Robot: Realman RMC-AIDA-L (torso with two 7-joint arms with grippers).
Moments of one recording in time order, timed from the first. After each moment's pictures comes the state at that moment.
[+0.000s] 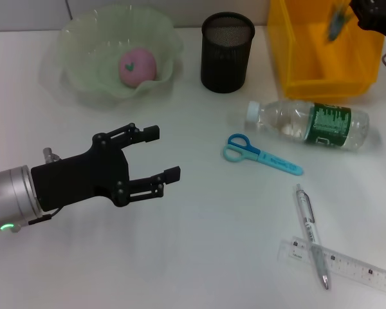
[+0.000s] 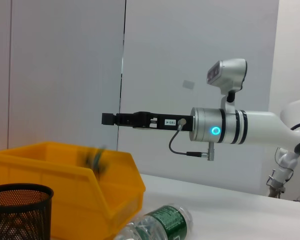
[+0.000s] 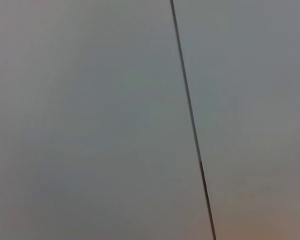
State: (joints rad) left arm -0.38 -2.05 1.06 0.47 1.51 1.55 -0.94; right arm 0.62 2.08 -0.60 -0.36 -1.26 -1.00 0.92
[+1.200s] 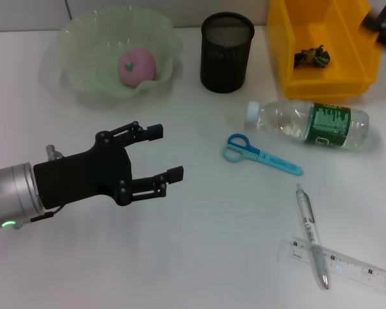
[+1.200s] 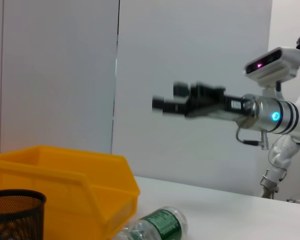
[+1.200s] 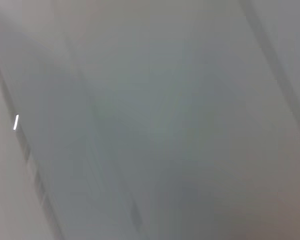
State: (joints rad) left arm -0.39 -2.05 1.07 0.47 1.51 1.56 -0.94; right arm 0.40 2.03 -0.61 -0.64 -1.55 -1.53 1.42
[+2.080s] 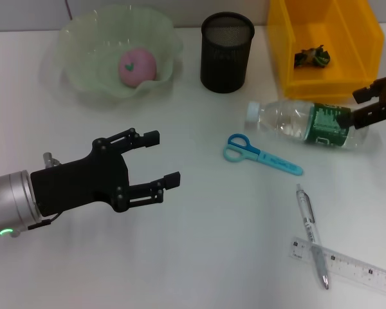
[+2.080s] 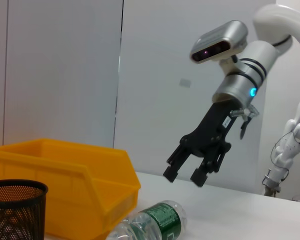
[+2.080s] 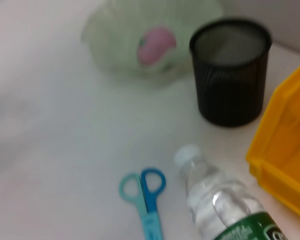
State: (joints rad) left arm -0.37 -2.05 1.07 0.47 1.51 1.56 -0.94; right arm 0.72 1.95 -0.66 -0.97 -2.52 -1.67 1.90
